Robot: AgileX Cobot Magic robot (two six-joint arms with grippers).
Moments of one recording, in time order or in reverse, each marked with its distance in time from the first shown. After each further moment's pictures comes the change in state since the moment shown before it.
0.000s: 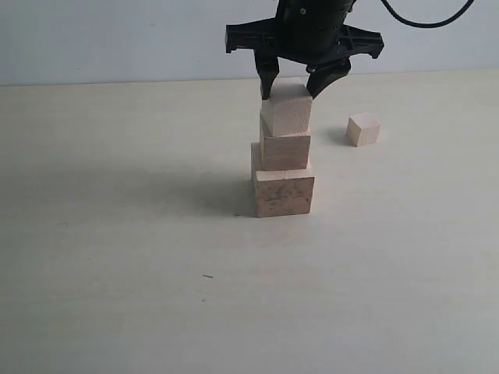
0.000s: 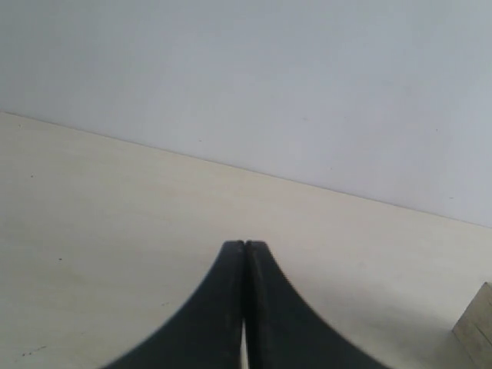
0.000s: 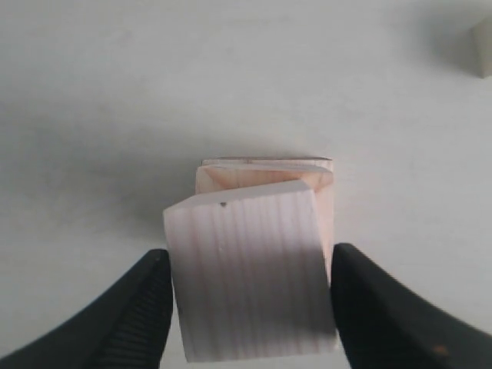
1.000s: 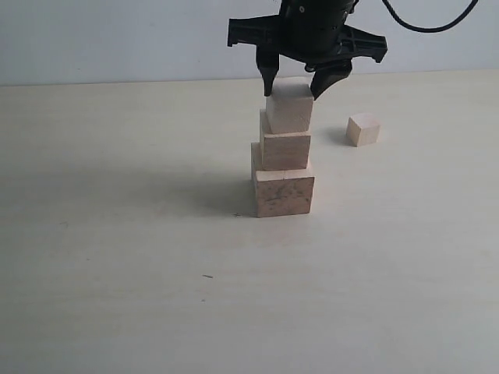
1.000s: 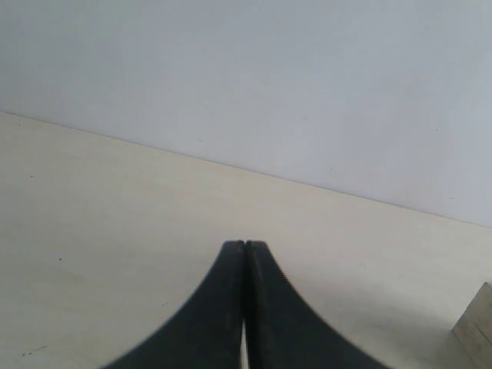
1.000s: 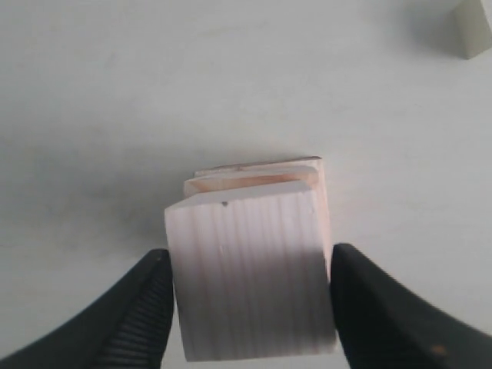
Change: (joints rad) left arm 0.000 0.000 0.000 0.000 0.000 0.000; right arm 0.000 0.000 0.000 -0.025 -0.003 0.123
